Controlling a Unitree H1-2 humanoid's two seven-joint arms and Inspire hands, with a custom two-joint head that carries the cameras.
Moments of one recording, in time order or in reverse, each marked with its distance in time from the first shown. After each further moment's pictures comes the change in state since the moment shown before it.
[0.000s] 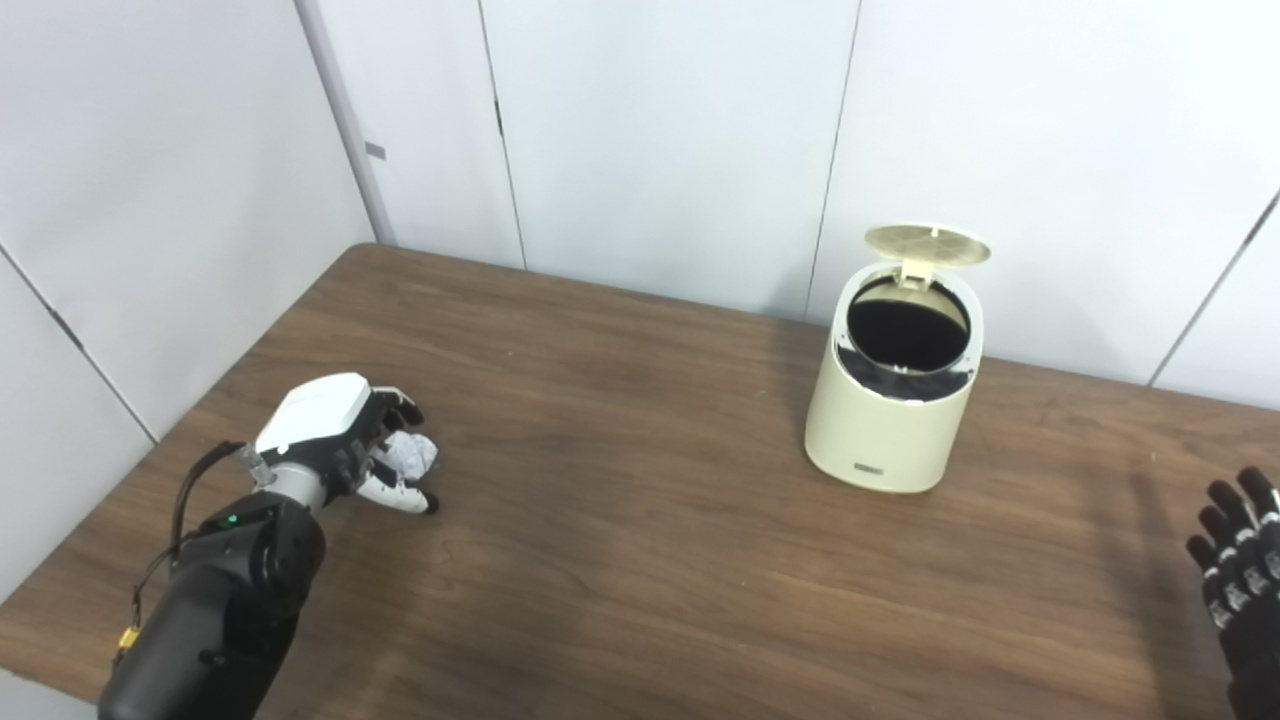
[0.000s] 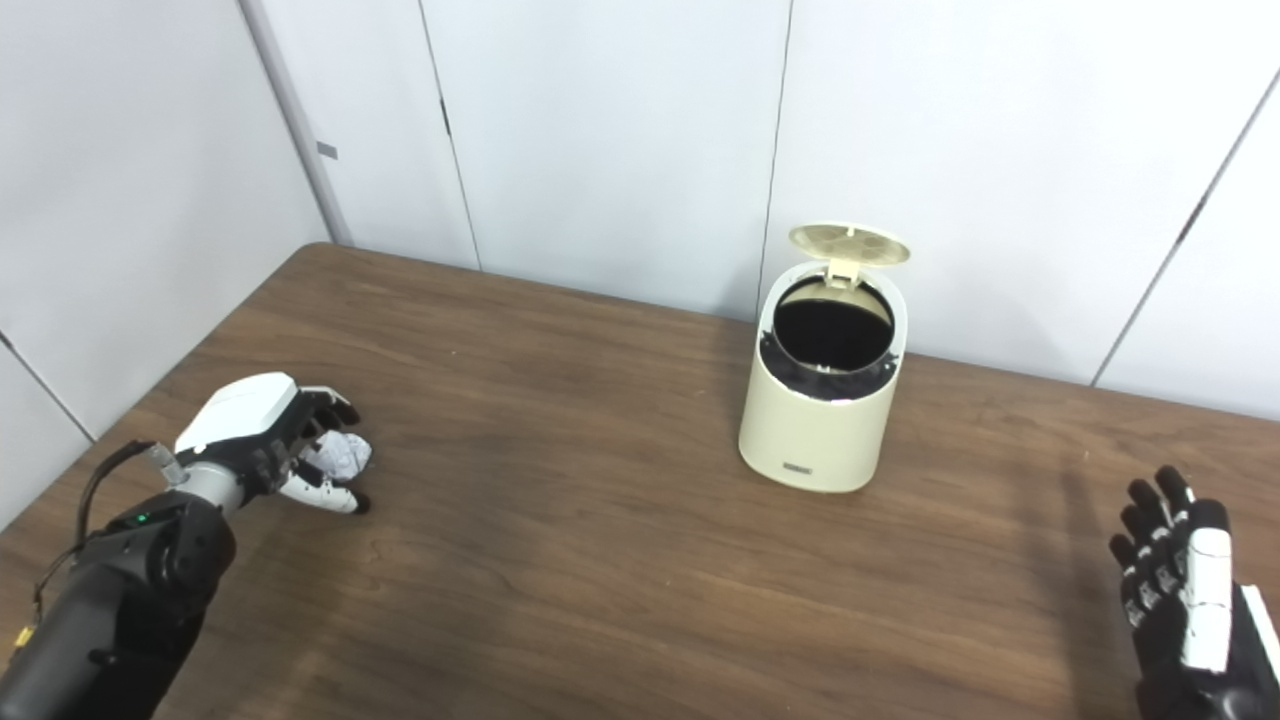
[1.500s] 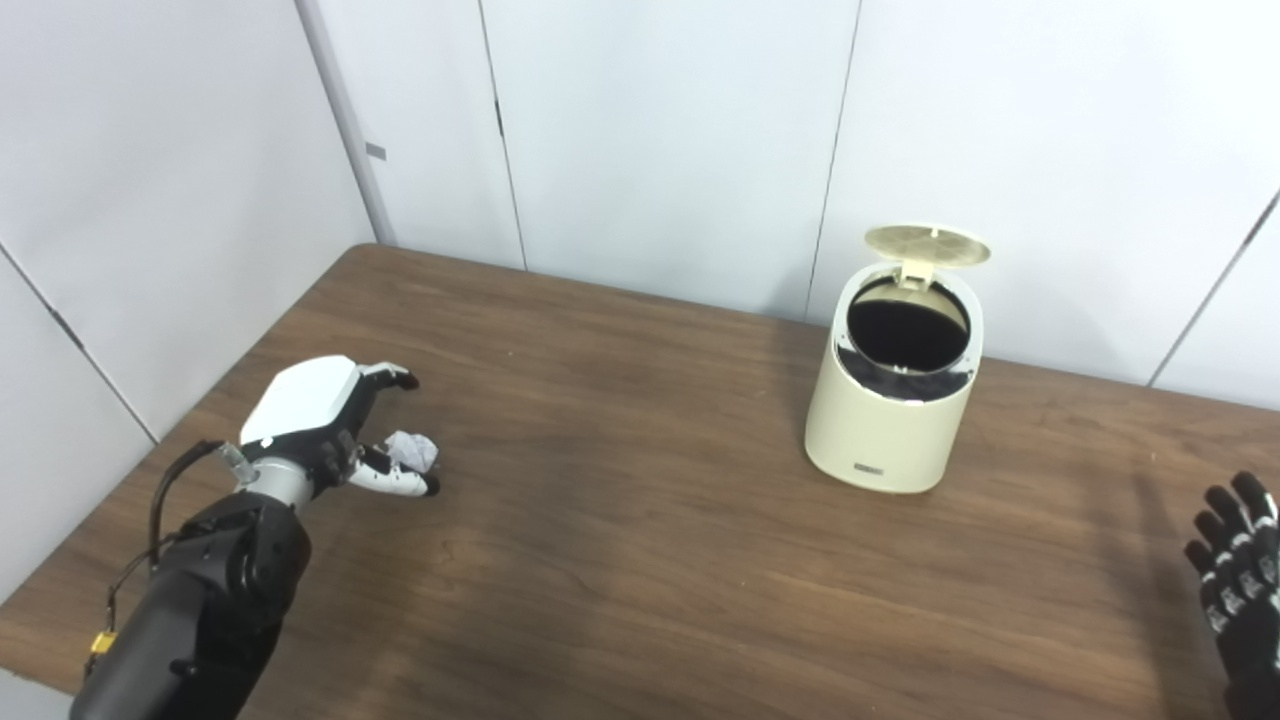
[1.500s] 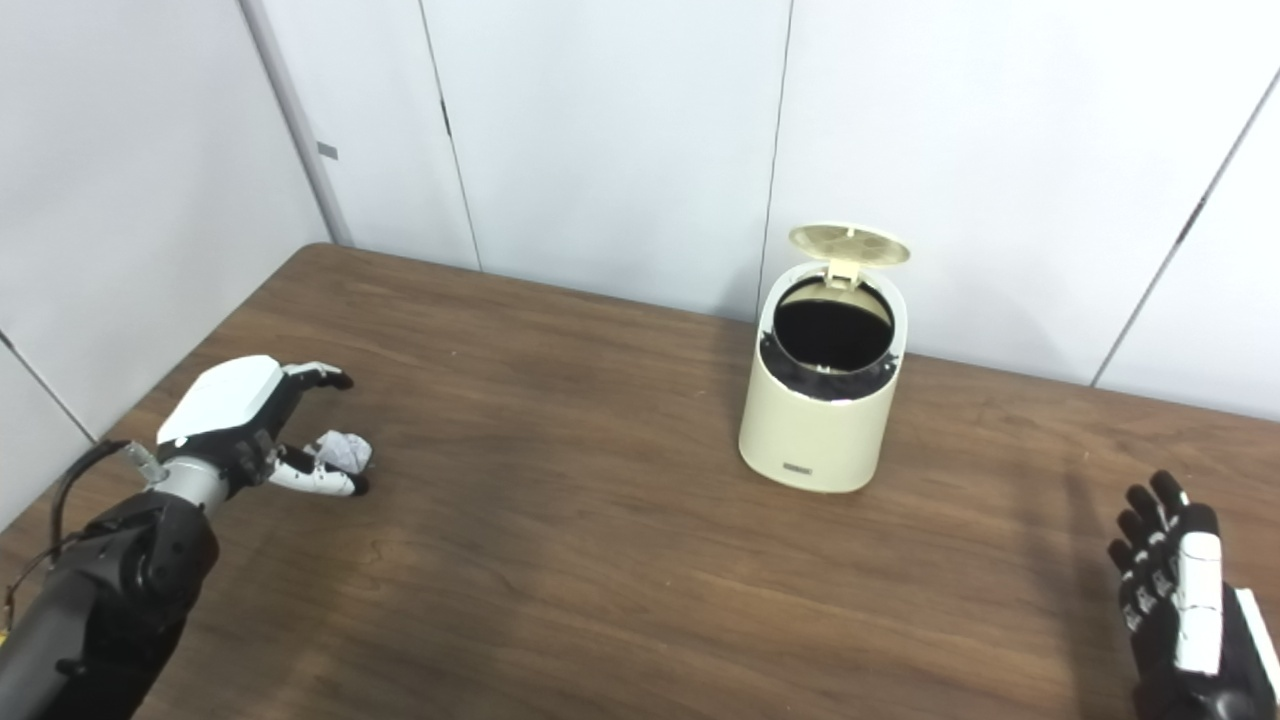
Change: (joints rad) left arm 0.019 0.019 0.017 -0.060 -0.067 -0.001 0.068; right arm 0.000 -0.001 0.005 0.027 -0.022 -0.025 0.000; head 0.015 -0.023
